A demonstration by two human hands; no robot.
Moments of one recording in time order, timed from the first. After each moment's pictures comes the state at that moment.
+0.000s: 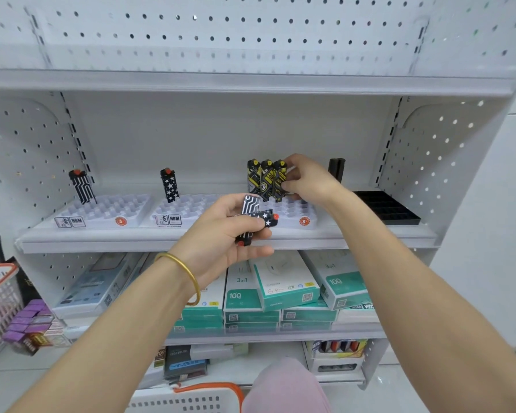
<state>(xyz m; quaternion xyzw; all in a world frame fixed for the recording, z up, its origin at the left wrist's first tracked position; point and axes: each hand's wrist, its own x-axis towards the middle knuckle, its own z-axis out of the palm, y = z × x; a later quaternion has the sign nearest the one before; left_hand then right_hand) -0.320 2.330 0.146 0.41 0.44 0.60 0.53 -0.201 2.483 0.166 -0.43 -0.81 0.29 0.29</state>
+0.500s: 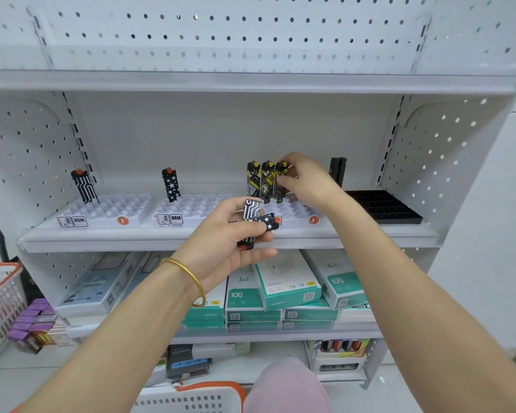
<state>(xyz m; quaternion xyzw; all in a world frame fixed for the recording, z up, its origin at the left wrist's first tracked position) -0.319 2.330 0.139 0.39 0.44 0.61 0.53 -0.208 2.479 0.163 -0.42 -0.82 0.22 0.32</state>
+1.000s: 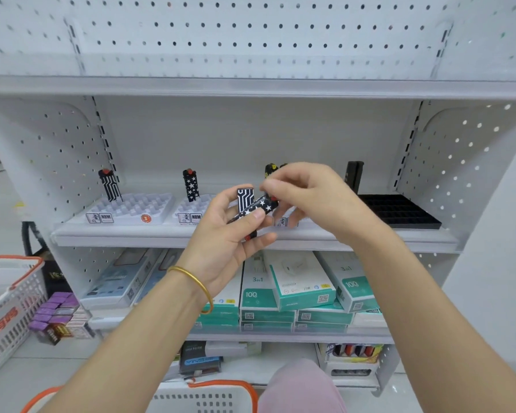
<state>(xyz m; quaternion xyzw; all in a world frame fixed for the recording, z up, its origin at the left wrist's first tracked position) -0.330 2.315 0.138 0.37 0.37 0.70 0.48 -0.204 2.392 0.179 -0.29 -0.81 0.38 0.35</state>
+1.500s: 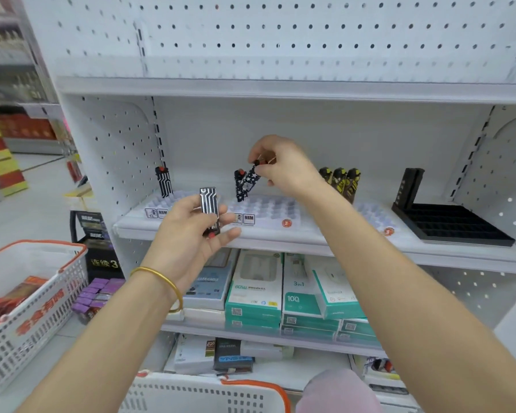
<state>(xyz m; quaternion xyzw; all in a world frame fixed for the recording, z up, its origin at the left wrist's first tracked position) -0.422 2.282 0.138 0.30 0.44 0.75 0.39 -0.330 2.430 0.192 -0.28 -0.86 0.24 0.35</state>
